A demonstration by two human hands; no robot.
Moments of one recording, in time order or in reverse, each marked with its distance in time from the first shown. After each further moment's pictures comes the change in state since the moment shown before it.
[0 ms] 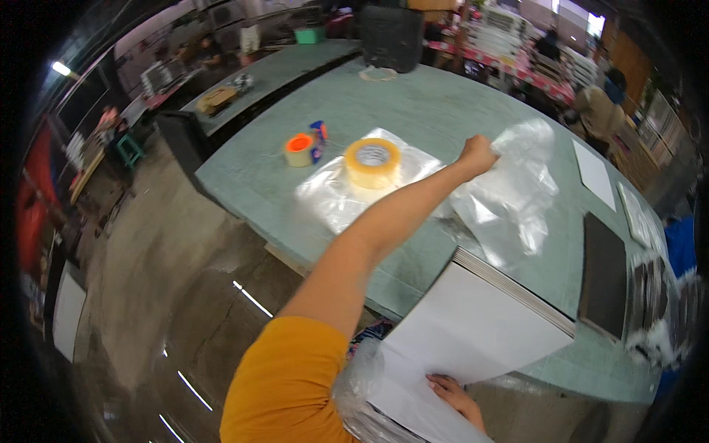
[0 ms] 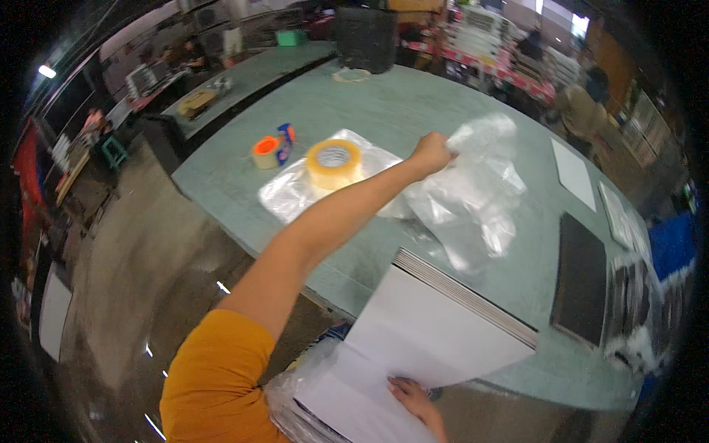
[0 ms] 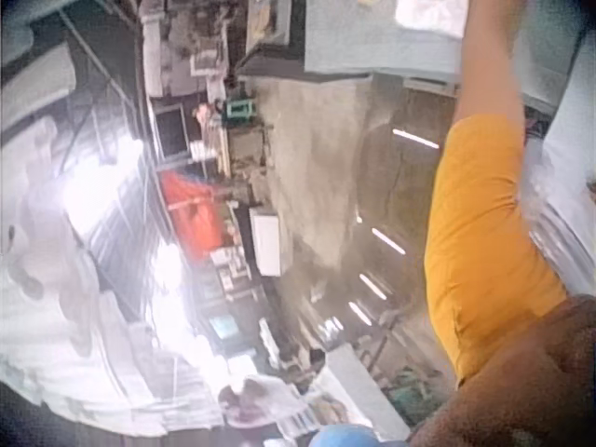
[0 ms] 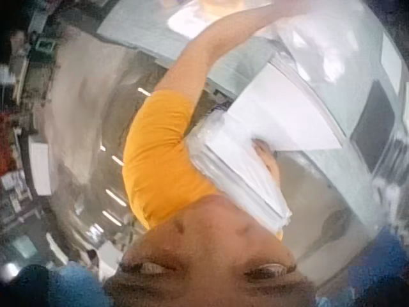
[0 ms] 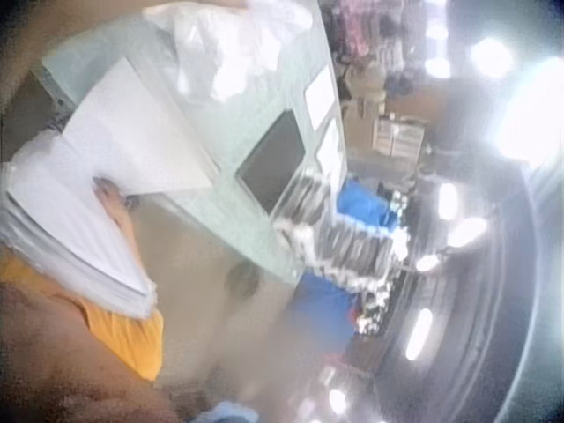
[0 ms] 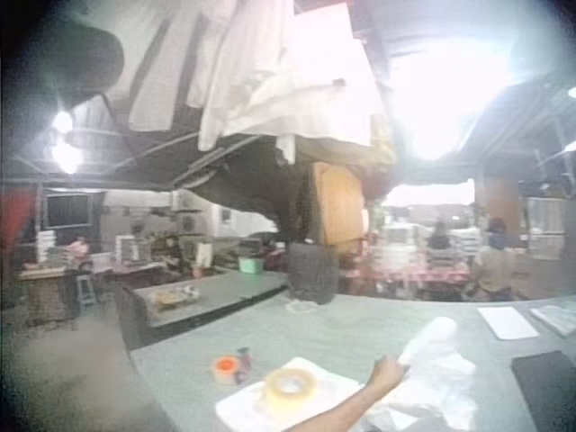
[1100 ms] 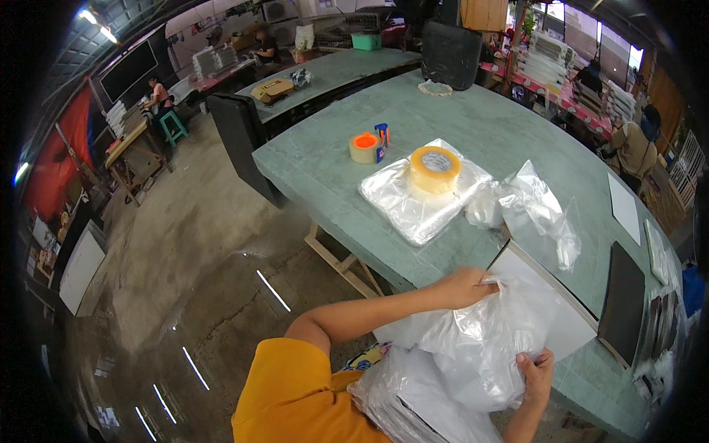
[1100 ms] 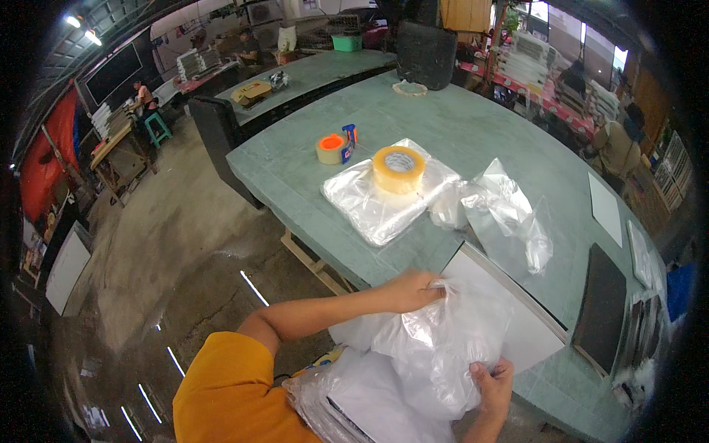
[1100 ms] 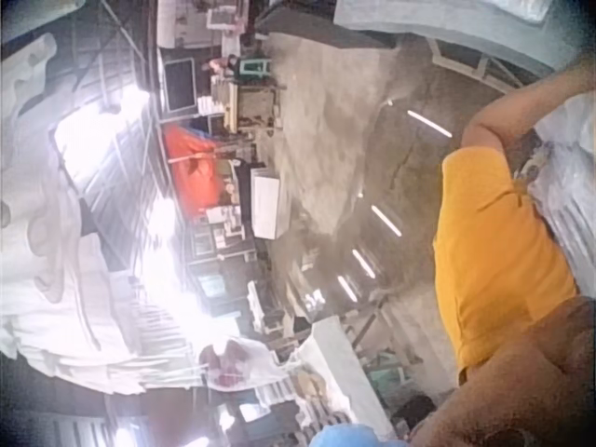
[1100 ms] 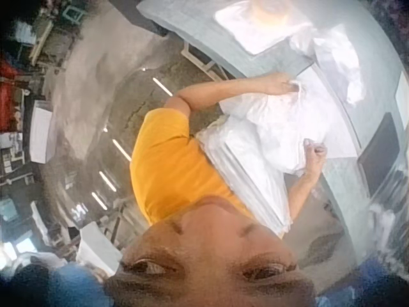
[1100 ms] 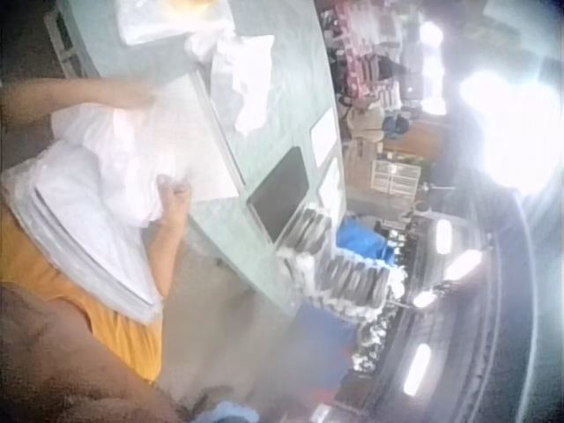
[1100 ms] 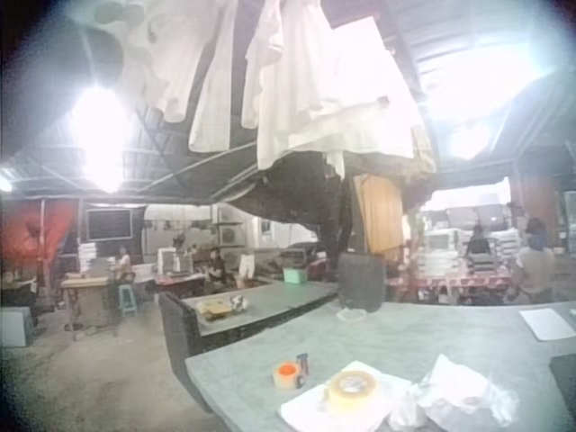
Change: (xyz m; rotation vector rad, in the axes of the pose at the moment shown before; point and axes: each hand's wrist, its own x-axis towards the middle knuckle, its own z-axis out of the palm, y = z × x) left_hand -0.280 0.043 -0.080 -0.183 -0.229 -0.091; right_hand -0.062 -0.146 -0.079 0.685 0.561 -0.271
